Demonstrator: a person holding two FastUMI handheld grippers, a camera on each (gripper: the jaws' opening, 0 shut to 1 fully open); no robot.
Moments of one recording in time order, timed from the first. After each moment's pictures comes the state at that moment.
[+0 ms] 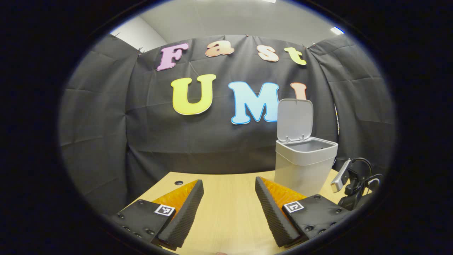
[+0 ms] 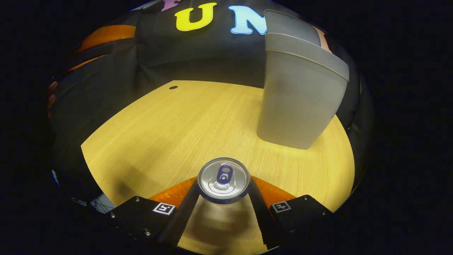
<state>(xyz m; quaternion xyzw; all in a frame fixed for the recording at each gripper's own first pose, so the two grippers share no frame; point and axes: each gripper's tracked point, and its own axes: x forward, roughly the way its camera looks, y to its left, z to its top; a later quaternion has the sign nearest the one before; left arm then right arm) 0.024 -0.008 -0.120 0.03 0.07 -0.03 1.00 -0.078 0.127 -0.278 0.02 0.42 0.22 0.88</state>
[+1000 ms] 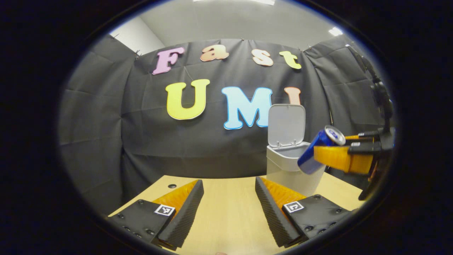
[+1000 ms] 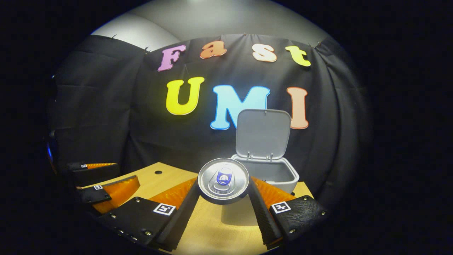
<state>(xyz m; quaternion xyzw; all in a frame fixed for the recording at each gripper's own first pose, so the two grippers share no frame) 0.020 -0.033 -0.109 0.03 0.05 -0.04 1.00 0.037 0.036 -0.036 0.05 0.11 0.14 0.98</state>
